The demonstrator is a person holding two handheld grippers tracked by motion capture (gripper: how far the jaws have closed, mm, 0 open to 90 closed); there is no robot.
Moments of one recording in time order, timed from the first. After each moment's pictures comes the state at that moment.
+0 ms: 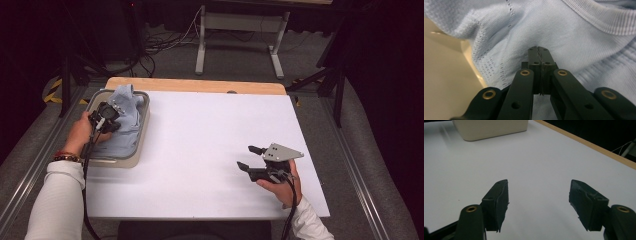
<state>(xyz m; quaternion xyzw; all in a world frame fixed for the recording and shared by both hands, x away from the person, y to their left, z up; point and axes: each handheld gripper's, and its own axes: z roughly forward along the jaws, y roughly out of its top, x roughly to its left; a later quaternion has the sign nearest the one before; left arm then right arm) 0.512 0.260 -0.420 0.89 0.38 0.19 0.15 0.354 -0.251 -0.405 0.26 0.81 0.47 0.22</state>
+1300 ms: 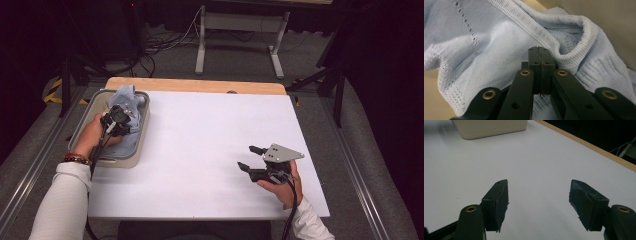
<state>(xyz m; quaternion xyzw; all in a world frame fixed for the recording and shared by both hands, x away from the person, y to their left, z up) 0.506 0.229 -0.424 0.91 0.33 0.19 0.16 0.352 -0.251 -0.404 0.26 0.82 0.47 0.23</state>
